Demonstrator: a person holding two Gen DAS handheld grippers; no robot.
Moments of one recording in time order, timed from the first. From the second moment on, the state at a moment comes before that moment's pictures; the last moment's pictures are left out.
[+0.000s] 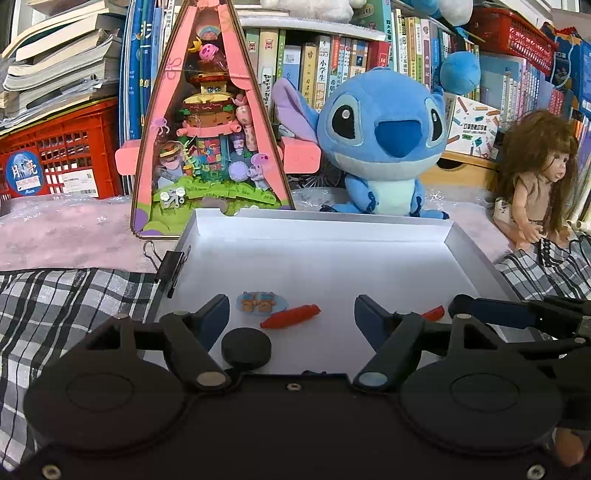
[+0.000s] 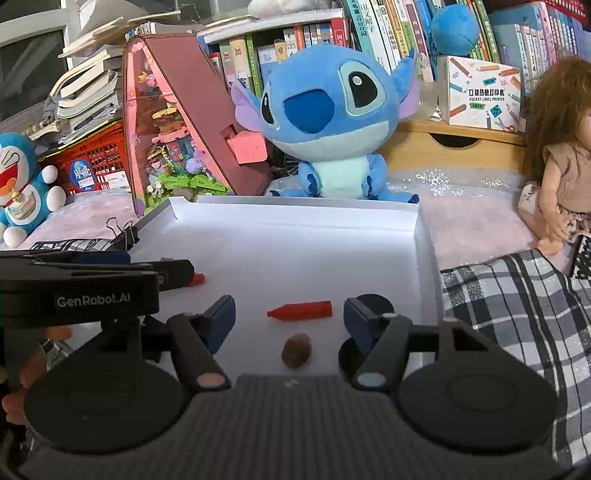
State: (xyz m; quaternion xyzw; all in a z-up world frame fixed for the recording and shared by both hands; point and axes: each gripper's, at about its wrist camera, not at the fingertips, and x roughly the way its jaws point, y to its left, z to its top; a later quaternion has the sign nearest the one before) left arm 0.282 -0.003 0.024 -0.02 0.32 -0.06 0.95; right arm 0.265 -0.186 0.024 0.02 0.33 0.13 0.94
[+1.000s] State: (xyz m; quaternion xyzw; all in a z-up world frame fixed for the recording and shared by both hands) left arm 0.157 -0.011 0.050 -0.01 0.27 -0.12 0.96; right arm 0.173 -0.204 0.040 -0.03 0.29 0.14 0.94
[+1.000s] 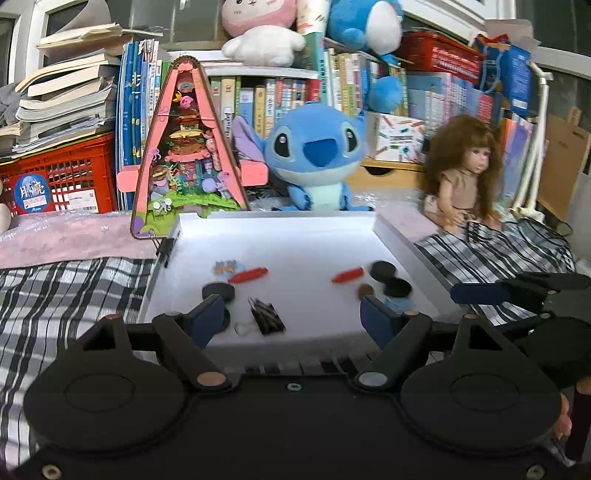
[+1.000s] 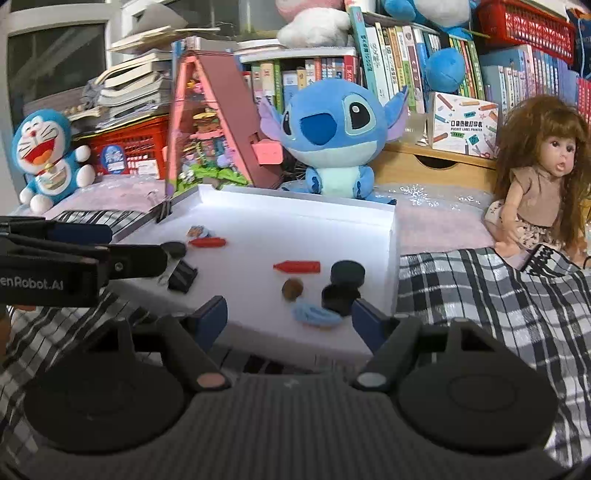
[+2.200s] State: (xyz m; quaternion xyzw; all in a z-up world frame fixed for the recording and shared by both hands) left arm 0.045 0.016 0.016 -0.02 0.29 -0.15 0.95; right arm 0.031 -0.184 0.014 -0.09 0.26 0.25 0.93
